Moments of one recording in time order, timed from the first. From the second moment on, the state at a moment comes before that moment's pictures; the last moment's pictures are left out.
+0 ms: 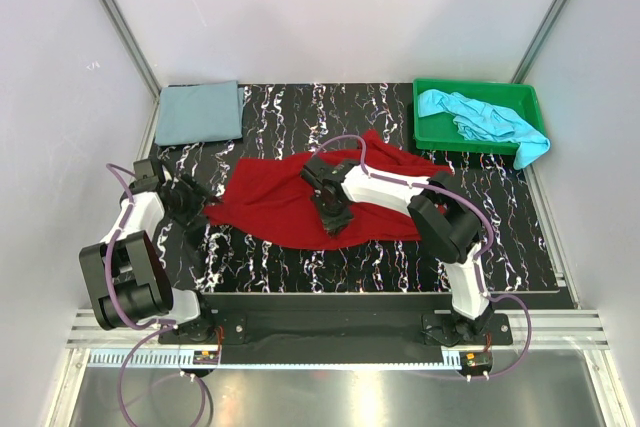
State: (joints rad) left arm 0.33 1.37 0.77 -0.52 0.40 -0.62; right arm 0.85 2.05 1.48 -0.79 -0.01 0.46
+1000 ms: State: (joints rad) left arm 0.32 1.36 0.77 -0.52 0.40 -0.61; right arm 0.85 1.99 1.46 -0.81 0.03 0.42
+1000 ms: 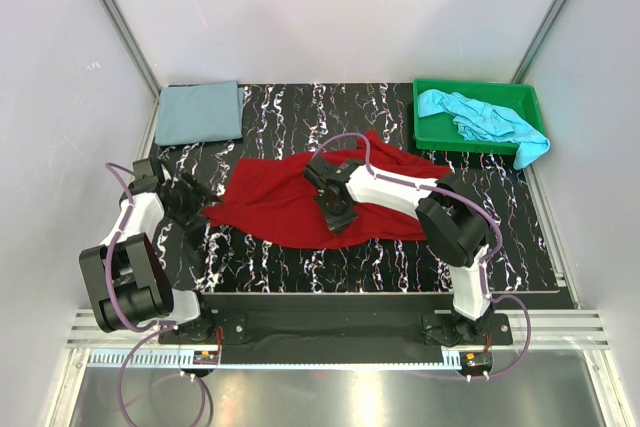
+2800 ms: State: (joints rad) left arm 0.32 1.39 0.79 -0.58 0.33 -0.60; right arm 0.70 1.77 1.25 -0.72 -0.19 0.43
